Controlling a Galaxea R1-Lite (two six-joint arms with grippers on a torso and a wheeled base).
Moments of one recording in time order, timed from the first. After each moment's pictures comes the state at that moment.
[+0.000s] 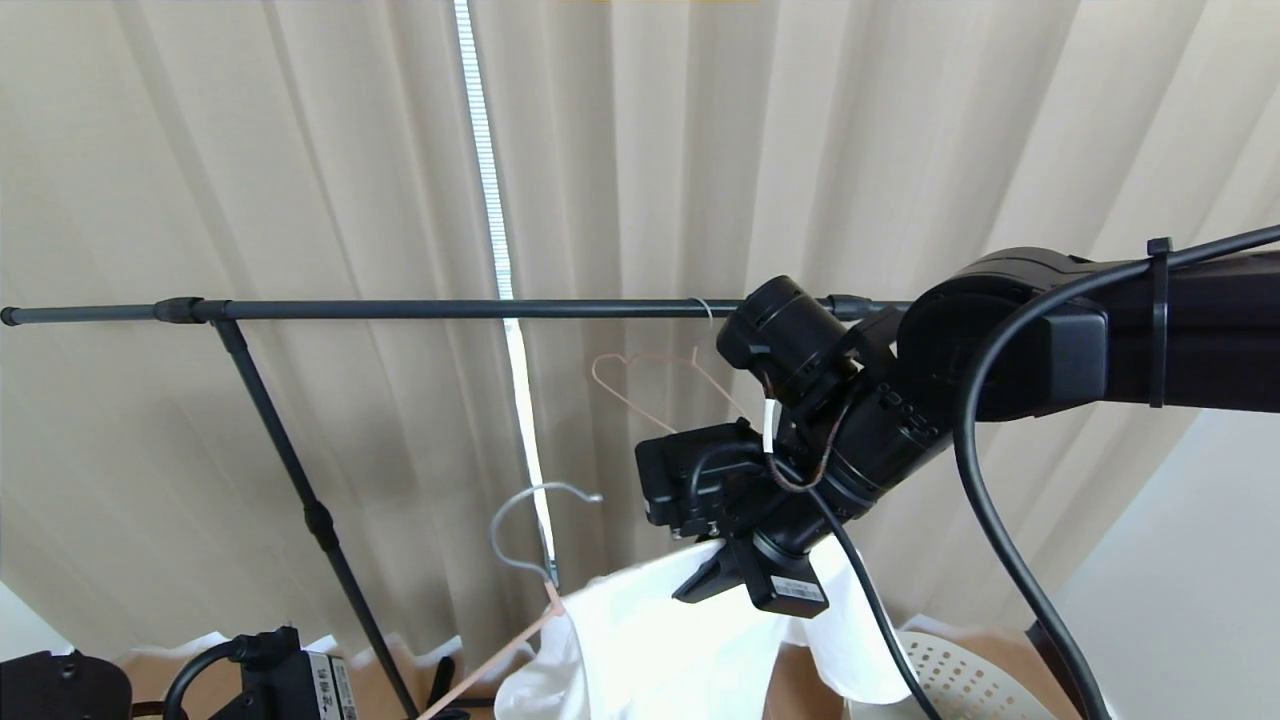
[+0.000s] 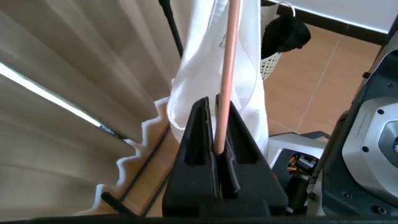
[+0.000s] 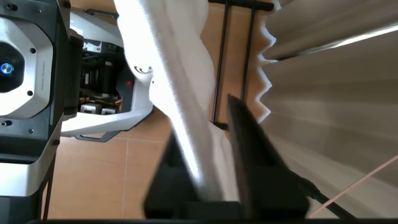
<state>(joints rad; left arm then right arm) -0.65 1.34 0.00 -0.90 -0.22 0.29 0.73 2.03 -1.66 0.80 0.39 -0.87</state>
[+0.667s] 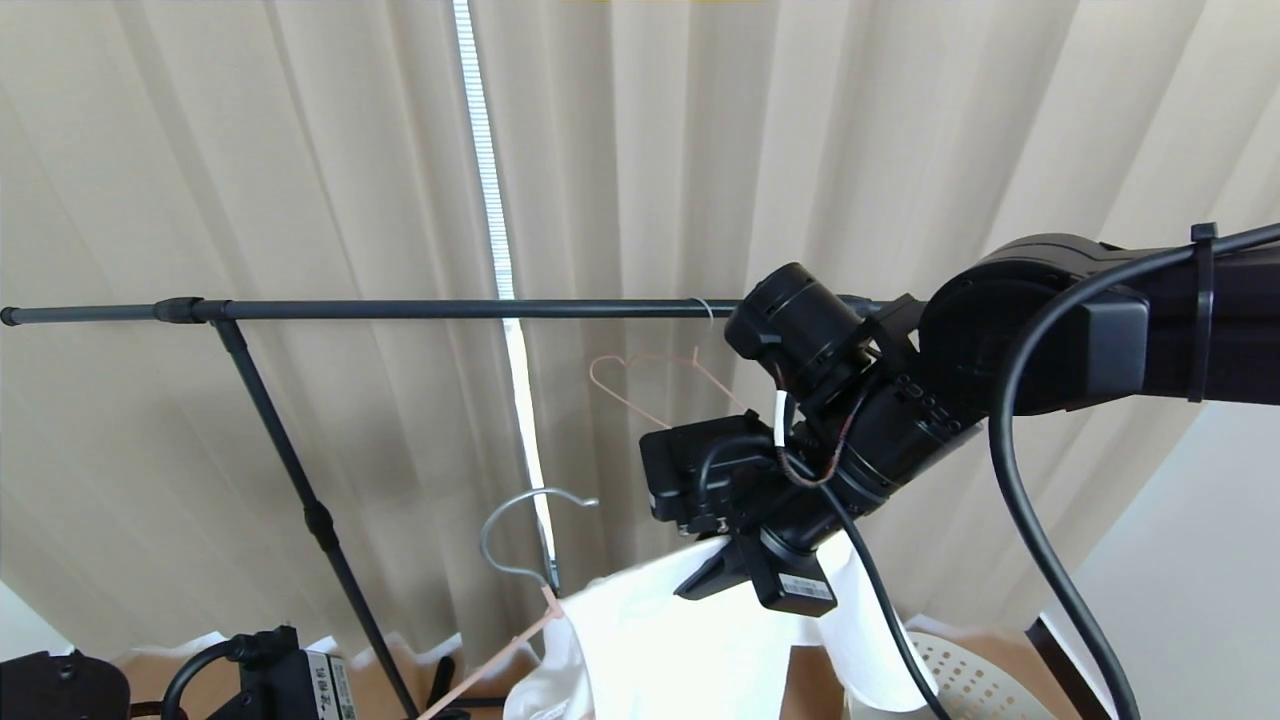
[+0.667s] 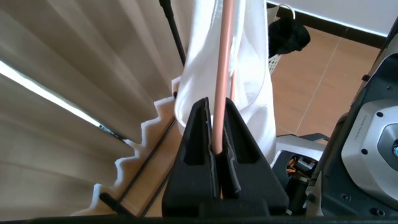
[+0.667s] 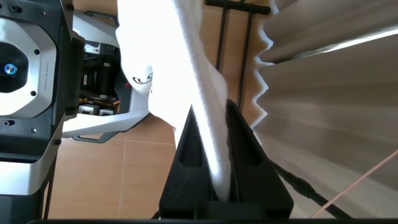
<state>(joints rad) -0.65 1.34 0.00 -0.90 -0.22 0.29 0.73 2.00 -1.66 0.80 0.39 -0.87</state>
